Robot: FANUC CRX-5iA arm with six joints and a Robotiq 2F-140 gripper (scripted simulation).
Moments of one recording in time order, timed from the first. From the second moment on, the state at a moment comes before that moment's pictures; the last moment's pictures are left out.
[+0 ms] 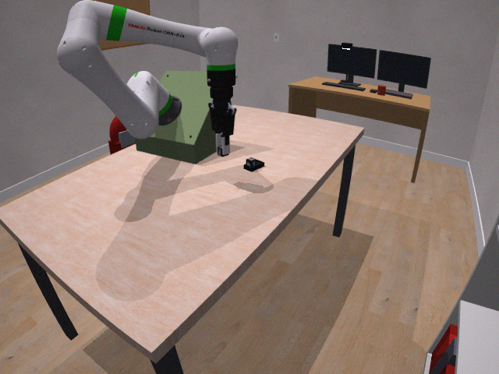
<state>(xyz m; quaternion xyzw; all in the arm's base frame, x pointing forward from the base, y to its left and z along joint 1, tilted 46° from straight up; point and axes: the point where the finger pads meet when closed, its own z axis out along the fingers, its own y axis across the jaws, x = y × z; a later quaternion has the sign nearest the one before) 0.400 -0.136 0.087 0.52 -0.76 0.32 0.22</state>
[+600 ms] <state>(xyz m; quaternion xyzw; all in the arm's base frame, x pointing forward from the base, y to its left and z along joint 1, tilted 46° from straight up) 0.403 -0.129 0.080 0.40 -0.83 0.35 0.17</state>
